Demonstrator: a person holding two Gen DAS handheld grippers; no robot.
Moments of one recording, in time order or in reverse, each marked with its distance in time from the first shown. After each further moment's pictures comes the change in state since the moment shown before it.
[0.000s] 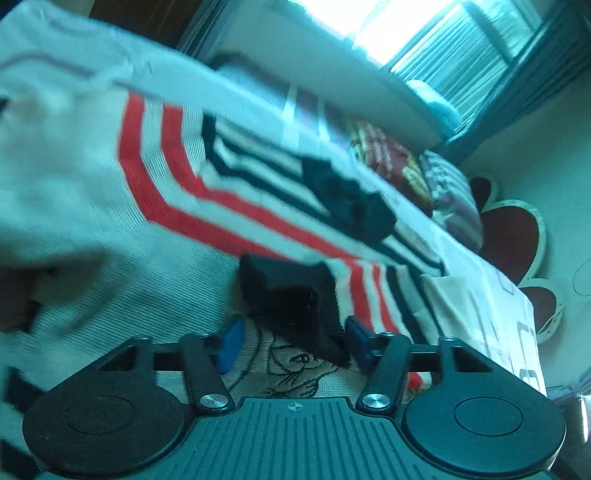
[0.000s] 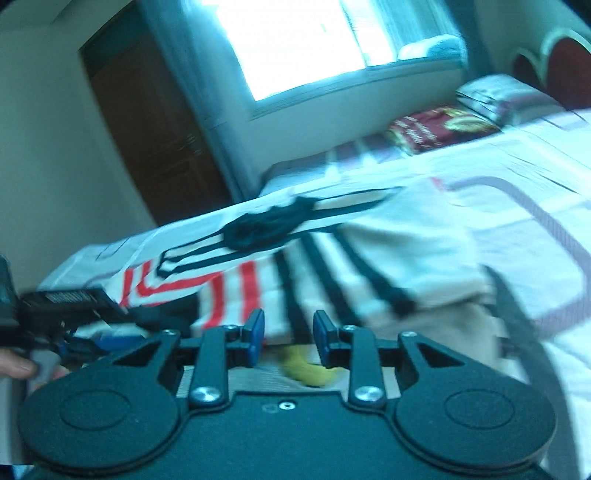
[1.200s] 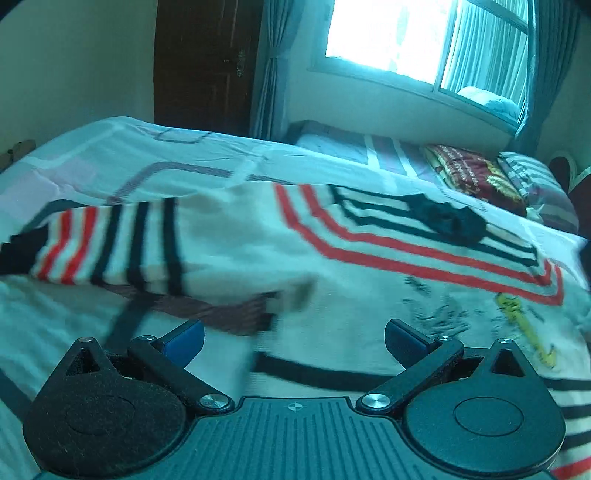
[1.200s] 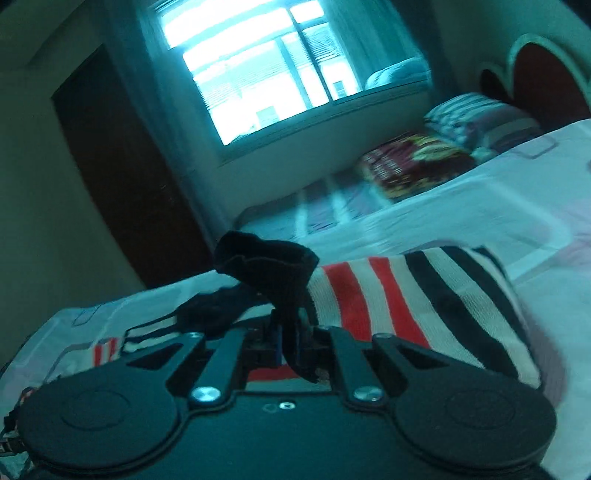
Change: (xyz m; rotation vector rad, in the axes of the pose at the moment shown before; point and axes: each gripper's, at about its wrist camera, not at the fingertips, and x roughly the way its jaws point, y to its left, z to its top) left arm -0.130 0.032 -0.025 0.235 -0.197 0.422; right arm 0.019 -0.032 0.059 0.036 -0.096 -0.013
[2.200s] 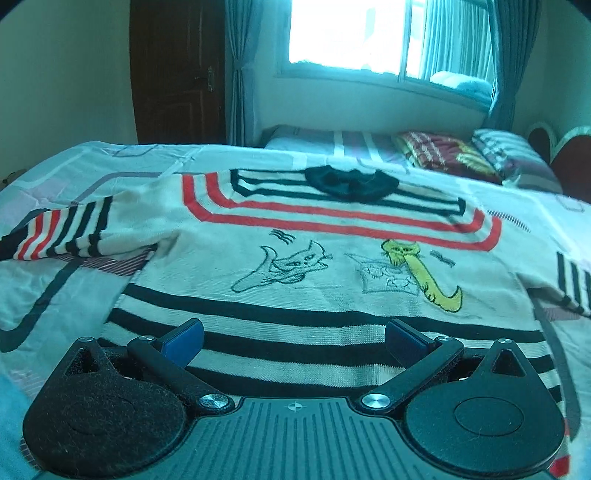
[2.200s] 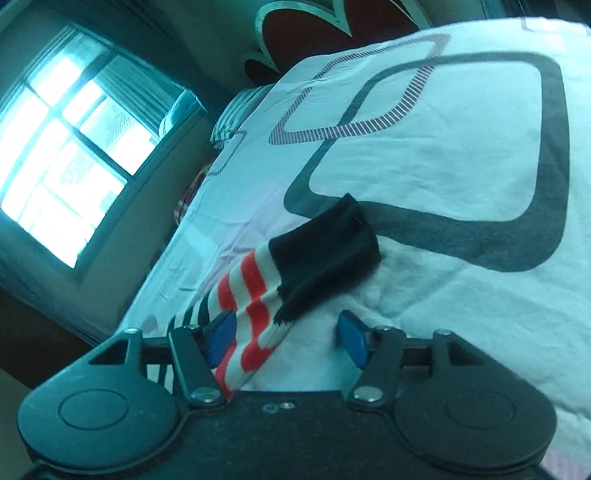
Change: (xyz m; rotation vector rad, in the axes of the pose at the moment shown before) left arm -0.052 -0.162 -0.065 0.104 -0.024 0.022; right arm -0.157 -0.302 -0.031 0.653 -0.165 -0.358
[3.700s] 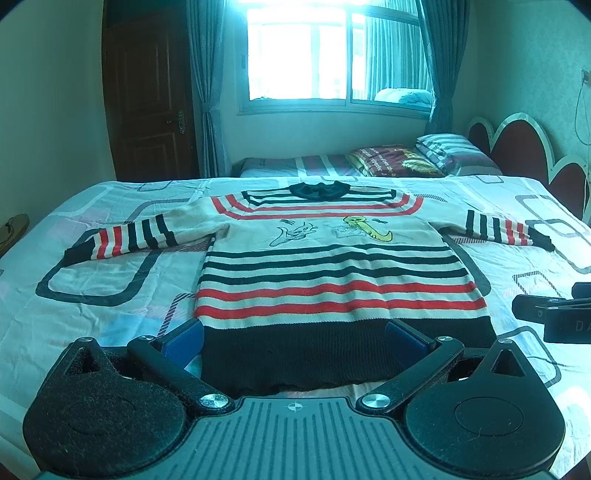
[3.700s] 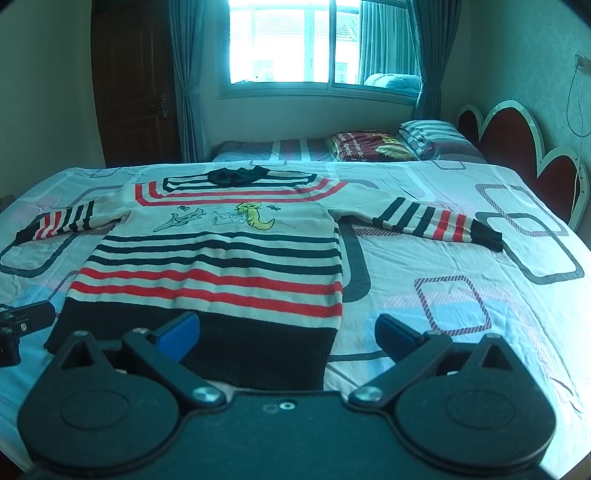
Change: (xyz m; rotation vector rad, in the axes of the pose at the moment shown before) left arm -0.242 0.091 -0.105 0.133 -0.114 -0.106; right arm -0.296 0.185 -0.273 -0.978 0.140 0.058
